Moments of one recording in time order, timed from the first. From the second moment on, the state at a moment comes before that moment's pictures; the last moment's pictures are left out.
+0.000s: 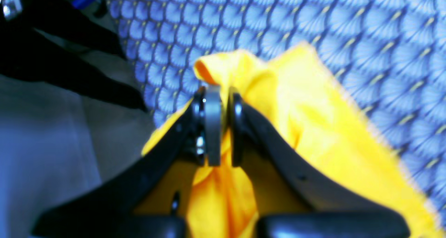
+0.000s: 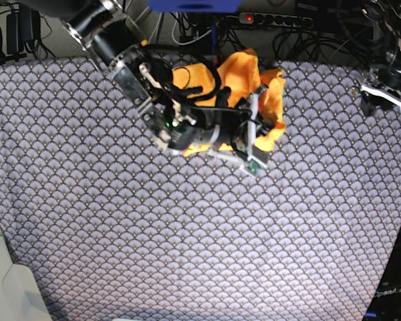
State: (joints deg) left arm 19.7 -6.5 -46.4 105.6 -28.6 -25.9 50.6; right arm 11.0 0.3 -36.4 91.6 31.6 17.6 -58.3
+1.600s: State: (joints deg) left arm 19.9 -6.3 -46.6 105.6 -28.6 -25.9 50.7; right arm 15.4 0.9 -40.8 100.8 32.6 21.1 -55.6
